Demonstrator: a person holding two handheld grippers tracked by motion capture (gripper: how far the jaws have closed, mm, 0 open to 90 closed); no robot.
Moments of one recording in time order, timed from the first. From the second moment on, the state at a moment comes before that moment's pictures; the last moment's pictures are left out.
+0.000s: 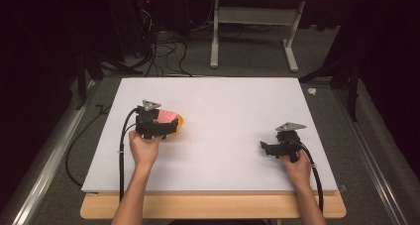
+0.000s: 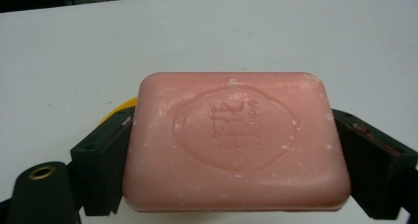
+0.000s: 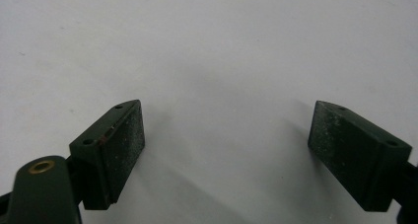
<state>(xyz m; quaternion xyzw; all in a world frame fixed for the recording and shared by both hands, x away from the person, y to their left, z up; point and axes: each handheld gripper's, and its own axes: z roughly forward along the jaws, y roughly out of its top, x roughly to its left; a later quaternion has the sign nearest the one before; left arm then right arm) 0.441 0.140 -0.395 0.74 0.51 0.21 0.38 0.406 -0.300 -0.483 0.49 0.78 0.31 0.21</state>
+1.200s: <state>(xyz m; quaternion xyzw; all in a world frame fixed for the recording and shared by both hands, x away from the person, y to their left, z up) 0.480 0.138 -0.432 0.73 0.56 0.21 0.32 0.406 -0.300 -0.483 0.49 0.78 0.31 0.21</state>
